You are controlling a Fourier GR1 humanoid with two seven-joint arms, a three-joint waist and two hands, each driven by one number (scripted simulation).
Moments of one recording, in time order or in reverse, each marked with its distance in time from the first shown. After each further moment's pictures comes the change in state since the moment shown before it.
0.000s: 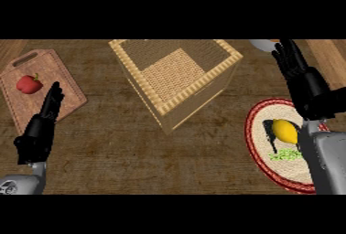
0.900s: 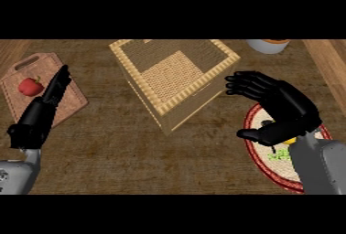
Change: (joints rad) left arm -0.097 0.062 -0.025 -0.070 -0.007 -0.129 0.078; right arm 0.046 0.033 0.074 -0.117 -0.416 0.328 0.311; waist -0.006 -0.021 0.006
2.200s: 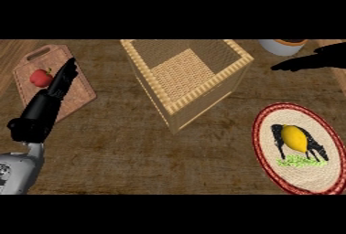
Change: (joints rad) left arm -0.051 -0.016 0.000 -0.020 -0.004 -0.050 0.027; right arm -0.456 -0.592 0.247 0.385 0.503 0.772 -0.159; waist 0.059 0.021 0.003
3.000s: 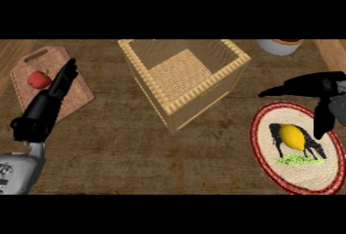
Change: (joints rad) left arm 0.001 -0.022 0.020 0.009 -0.027 -0.016 0.001; right arm 0.031 0.035 0.300 0.172 0.432 -0.191 -0.390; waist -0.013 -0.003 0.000
